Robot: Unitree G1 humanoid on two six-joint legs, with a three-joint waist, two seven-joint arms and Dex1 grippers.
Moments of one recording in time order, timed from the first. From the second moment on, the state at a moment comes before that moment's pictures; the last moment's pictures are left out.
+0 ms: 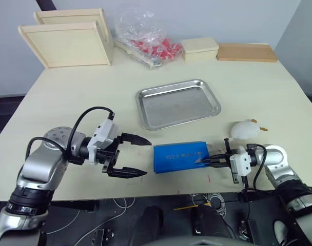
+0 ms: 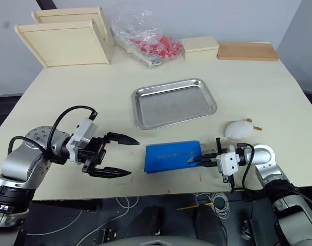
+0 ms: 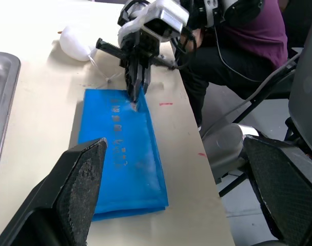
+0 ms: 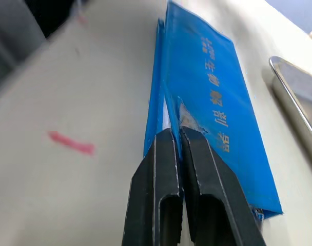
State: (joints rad) left arm -0.25 0.88 0.03 -0.21 -0.59 0.36 -1.50; right arm -0.37 -0.61 0.31 0.44 0.29 -0.78 1.37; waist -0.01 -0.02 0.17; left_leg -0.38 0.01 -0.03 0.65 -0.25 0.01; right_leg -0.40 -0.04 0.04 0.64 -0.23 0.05
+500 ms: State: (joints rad) left arm -0.23 0.88 0.03 -0.22 -0.61 0.37 -1.51; right arm -0.31 -0.79 0.26 -0.04 0.64 0.14 1.45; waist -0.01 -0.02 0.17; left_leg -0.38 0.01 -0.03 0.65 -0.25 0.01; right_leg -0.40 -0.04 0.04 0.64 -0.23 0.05
